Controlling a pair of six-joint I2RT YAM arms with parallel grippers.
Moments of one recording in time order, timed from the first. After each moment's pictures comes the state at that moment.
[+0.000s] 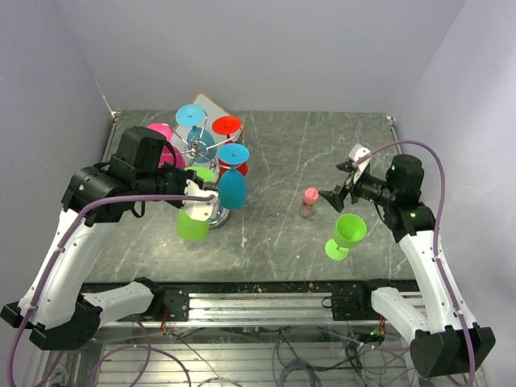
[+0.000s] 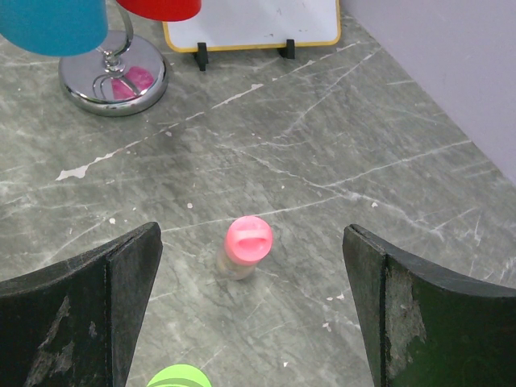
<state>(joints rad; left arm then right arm) -0.55 1.11 1.65 -1.29 0.30 1.41 0.09 0.89 0.89 -0.36 -0.75 -0.49</state>
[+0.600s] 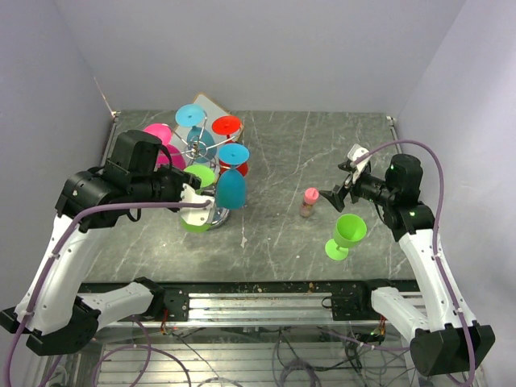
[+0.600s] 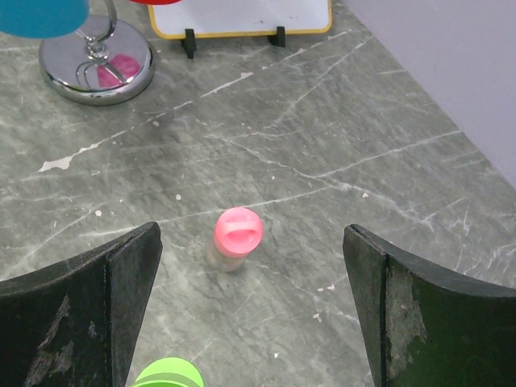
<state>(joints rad) -0.55 1.08 1.65 -1.32 0.30 1.42 0.09 0.90 0.89 -0.37 -0.72 -0.52</state>
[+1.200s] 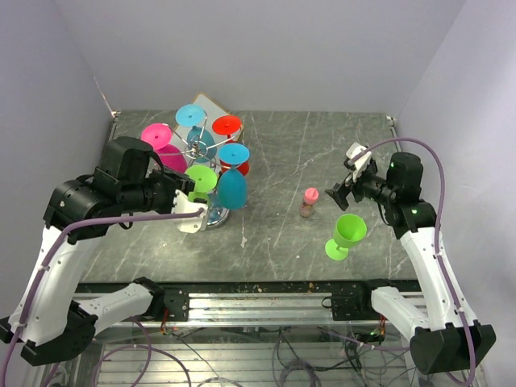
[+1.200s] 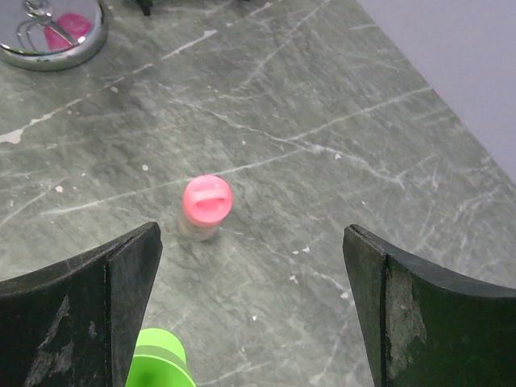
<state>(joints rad) -0.55 1.04 1.66 -1.35 0.27 1.43 0.09 0.92 0.92 -0.45 -0.61 -0.58</state>
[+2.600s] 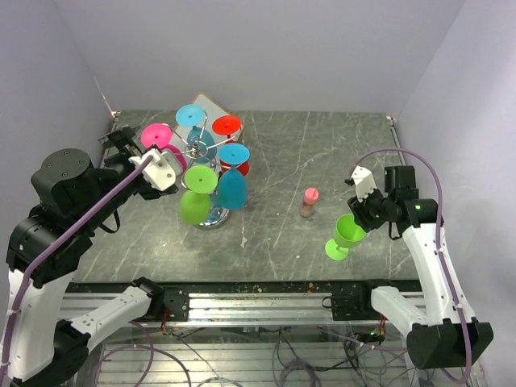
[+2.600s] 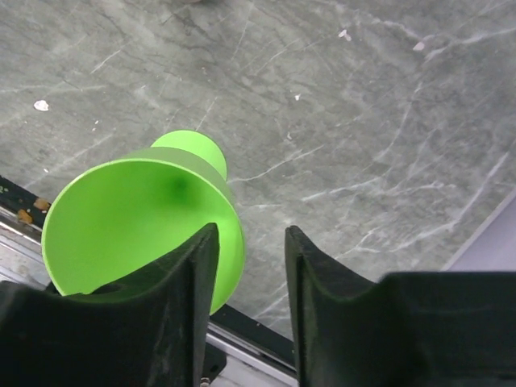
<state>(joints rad) -0.52 0.88 1.65 -0.92 -0.02 0.85 0.04 0.93 0.97 -1.02 -0.24 -0.61</state>
